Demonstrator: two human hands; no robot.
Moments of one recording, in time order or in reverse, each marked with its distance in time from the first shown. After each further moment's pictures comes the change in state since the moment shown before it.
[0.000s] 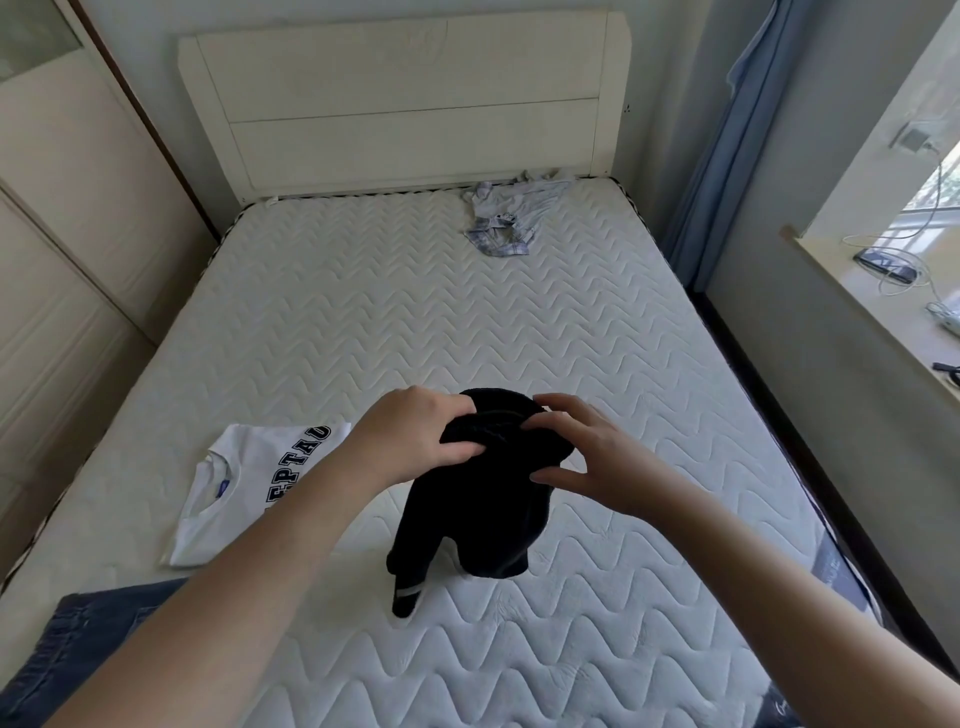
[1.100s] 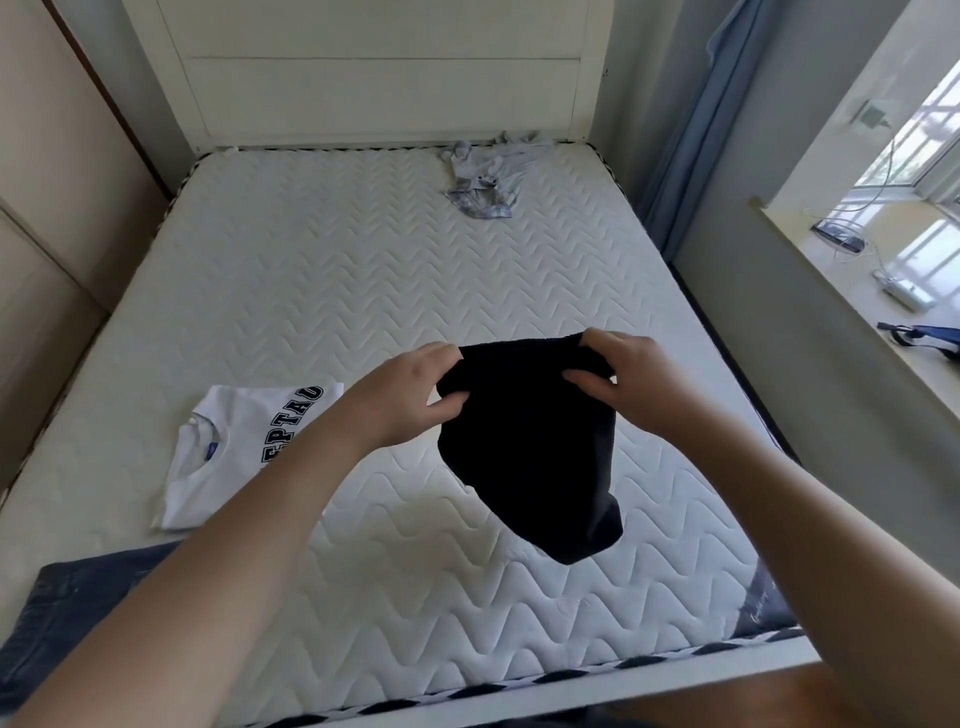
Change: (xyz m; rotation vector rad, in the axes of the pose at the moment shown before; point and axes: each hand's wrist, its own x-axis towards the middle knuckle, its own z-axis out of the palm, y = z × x) left_hand -0.054 -0.062 0.009 -0.319 0.028 0.154; right_hand 0.012 -0.060 -0.001 -0.187 0.142 0.194
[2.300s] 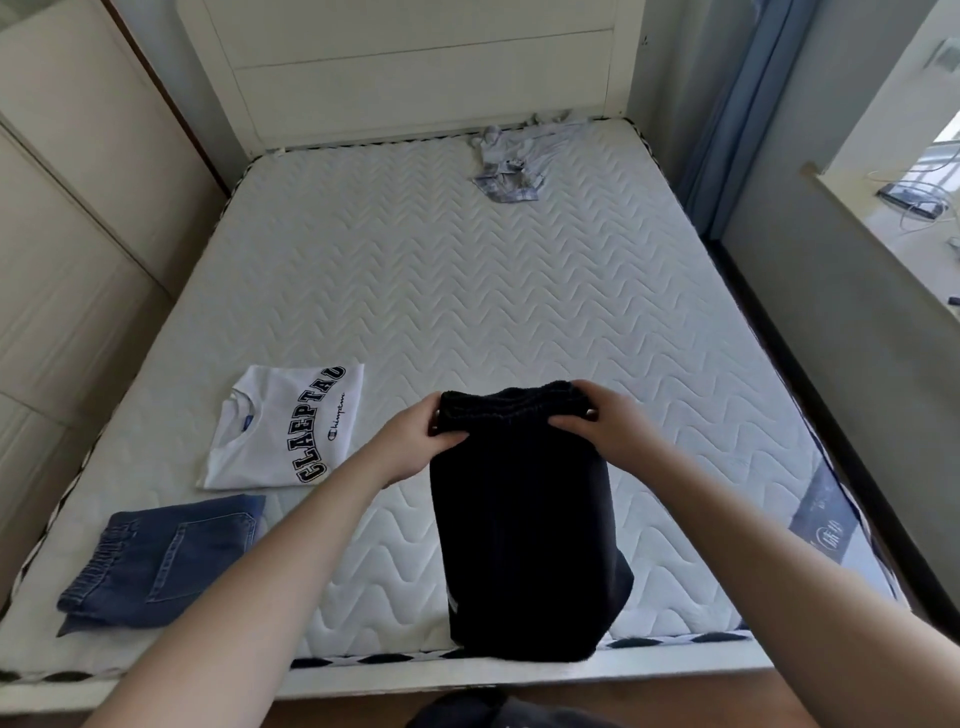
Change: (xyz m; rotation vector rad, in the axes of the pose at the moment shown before) left_hand -0.029 0.031 0.106 -0.456 -0.031 -0.537; right_hand -0.068 0.069 0.058 0.586 -0.154 0.356
